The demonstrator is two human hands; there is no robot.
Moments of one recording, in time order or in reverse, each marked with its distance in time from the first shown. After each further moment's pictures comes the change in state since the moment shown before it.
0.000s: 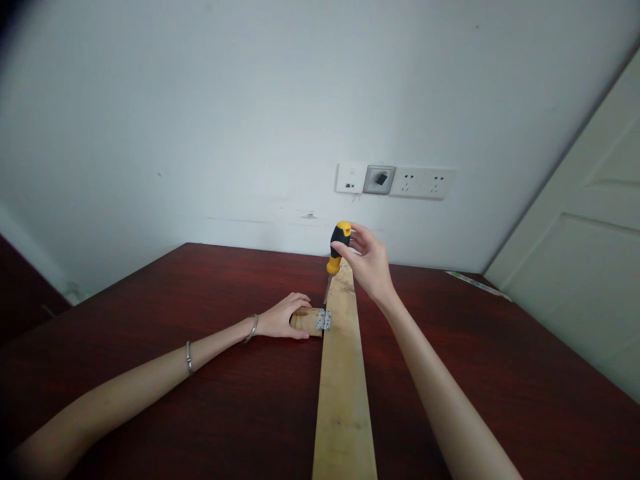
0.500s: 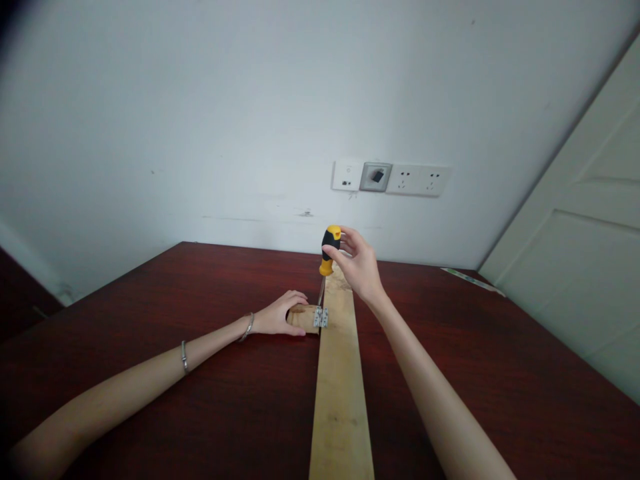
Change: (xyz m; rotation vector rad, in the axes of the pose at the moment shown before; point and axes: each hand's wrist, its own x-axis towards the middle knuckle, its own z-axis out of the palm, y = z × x) left_hand 0.000 -0.003 0.000 -0.079 0.034 0.015; right_hand -0.009 0.007 0.007 -0.040 -0.059 0.012
